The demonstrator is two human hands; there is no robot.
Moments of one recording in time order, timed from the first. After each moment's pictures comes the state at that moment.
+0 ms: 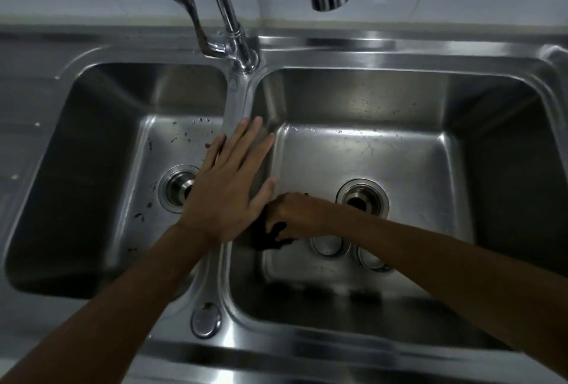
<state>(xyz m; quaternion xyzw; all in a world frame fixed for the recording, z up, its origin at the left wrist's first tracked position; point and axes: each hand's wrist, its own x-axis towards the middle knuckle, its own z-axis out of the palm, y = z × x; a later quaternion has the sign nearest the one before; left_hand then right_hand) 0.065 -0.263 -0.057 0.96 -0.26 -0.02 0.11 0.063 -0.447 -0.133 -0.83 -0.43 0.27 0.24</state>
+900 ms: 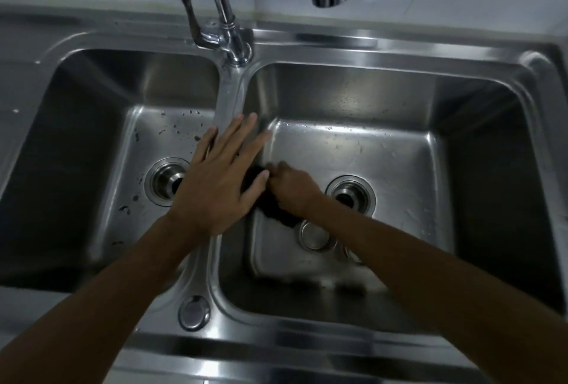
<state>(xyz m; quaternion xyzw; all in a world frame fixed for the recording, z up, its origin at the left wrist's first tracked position) 0.064 -0.263 -0.056 0.96 -0.27 -0.01 0.12 0.074 -0.443 -0.158 -0.94 -0.28 0.16 0.11</state>
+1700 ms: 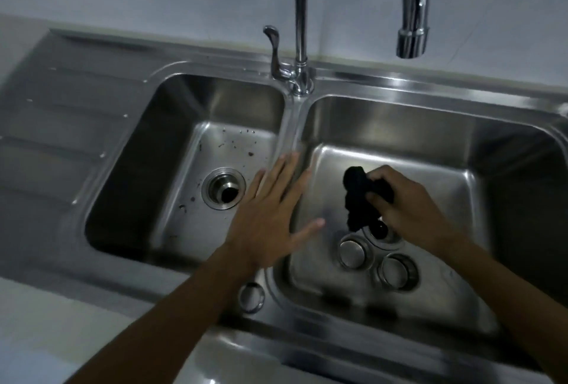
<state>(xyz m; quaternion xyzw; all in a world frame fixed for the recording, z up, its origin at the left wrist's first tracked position) 0.013 -0.249 -0.055 0.97 -0.23 -0.02 0.09 0.026 -0.521 -0.037 -0.92 -0.05 0.07 0.37</state>
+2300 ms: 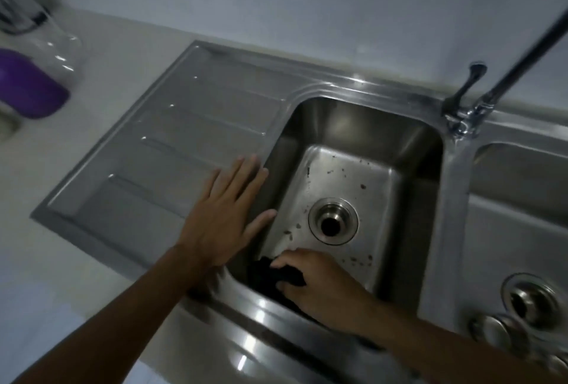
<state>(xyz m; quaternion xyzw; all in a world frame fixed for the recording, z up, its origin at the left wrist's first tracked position) 0.039 0.048 -0.042 0.99 -0.10 0.01 -0.02 0.013 -0.177 -0.054 -0.81 -0.27 0.28 0.43</state>
